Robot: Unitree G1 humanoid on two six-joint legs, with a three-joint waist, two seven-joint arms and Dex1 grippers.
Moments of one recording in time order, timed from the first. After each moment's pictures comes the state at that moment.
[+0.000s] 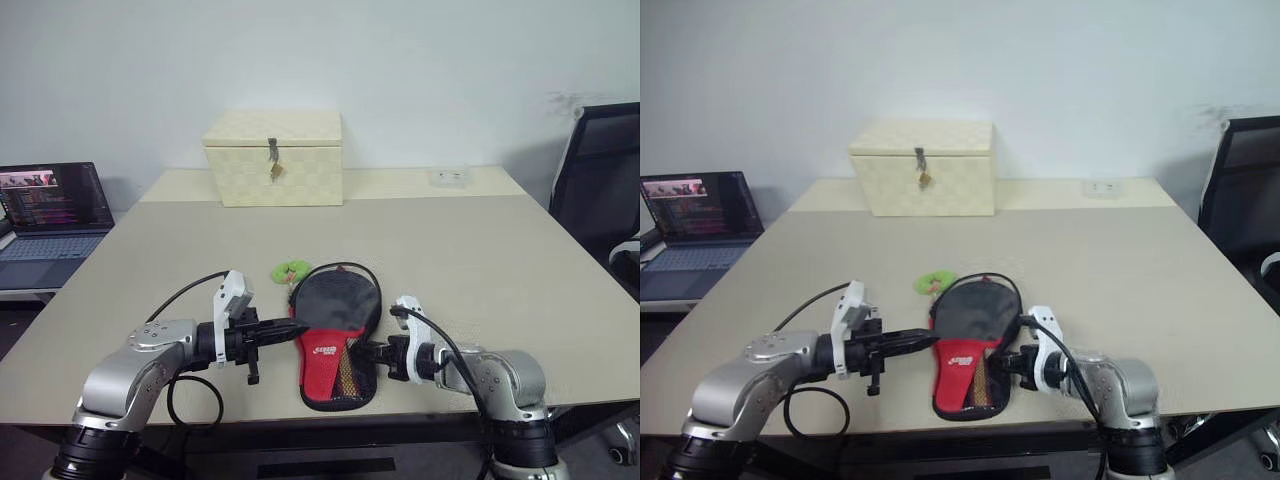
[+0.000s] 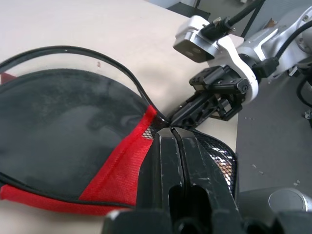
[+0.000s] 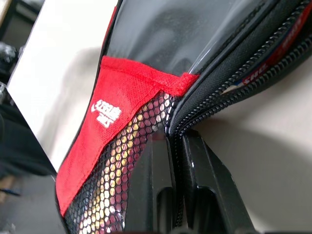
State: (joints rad) left arm -0.32 0.69 0.07 -0.20 -0.59 0.65 -1.09; right arm -0.41 -0.05 -0.10 -0.27 0.49 1.39 0.39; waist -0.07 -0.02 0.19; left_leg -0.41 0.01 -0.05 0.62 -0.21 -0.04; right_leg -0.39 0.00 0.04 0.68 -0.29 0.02
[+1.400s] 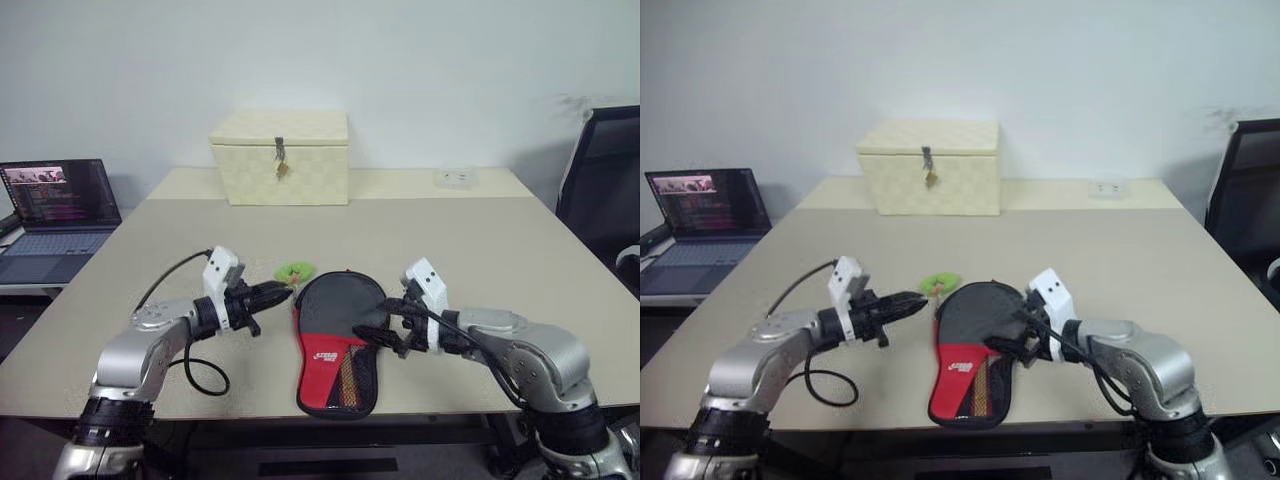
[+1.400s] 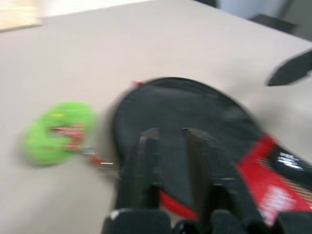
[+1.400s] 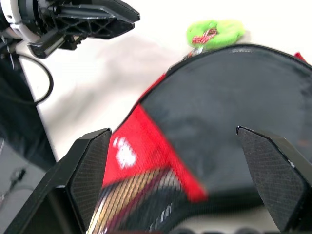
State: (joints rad) left arm -0.51 0.63 0.09 0.10 -0.45 0.54 -0.84; right arm -0.55 -0.35 0.09 -0.36 0.54 1.13 0.53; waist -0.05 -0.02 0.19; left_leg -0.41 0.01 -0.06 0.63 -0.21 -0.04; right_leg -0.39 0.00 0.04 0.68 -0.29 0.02
